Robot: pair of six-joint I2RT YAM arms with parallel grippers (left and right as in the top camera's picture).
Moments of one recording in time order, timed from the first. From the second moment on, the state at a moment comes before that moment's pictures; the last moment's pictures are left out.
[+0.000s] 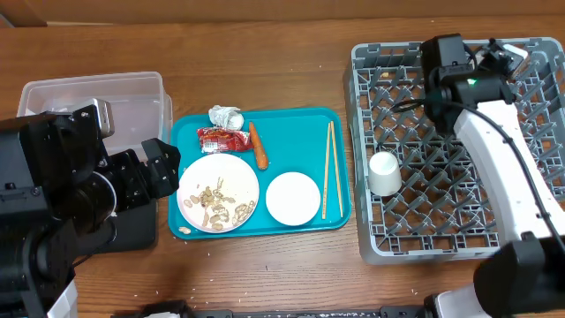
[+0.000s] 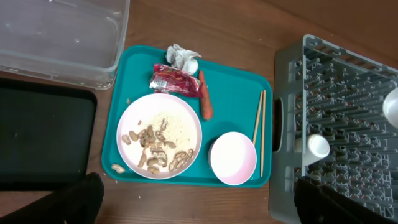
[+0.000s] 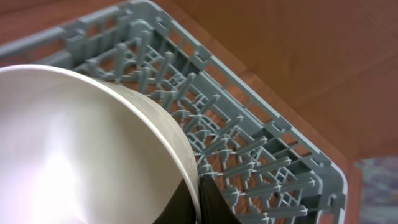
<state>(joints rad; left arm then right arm) 0.10 1.15 1.82 -1.55 0.27 -0.28 0.12 1.69 1.53 -1.09 0.97 0.70</state>
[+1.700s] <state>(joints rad) 0.10 1.15 1.82 -1.55 0.27 -0.28 0.23 1.99 1.51 -1.02 1.37 0.58</state>
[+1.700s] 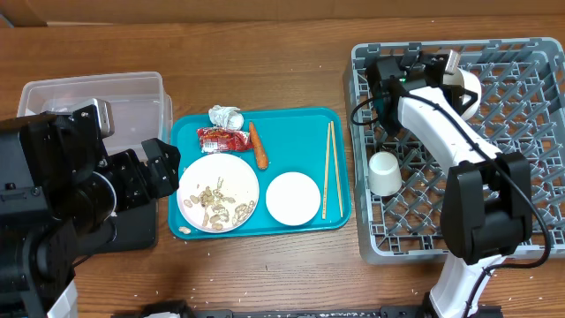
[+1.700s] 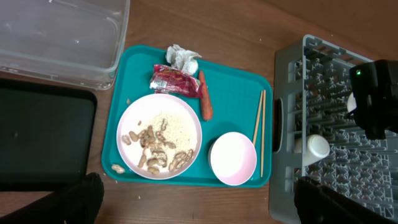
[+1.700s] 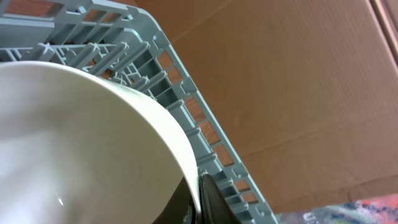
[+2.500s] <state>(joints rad) 0.10 1.15 1.82 -1.55 0.27 -0.28 0.40 1.99 1.51 -1.12 1.18 0.50</state>
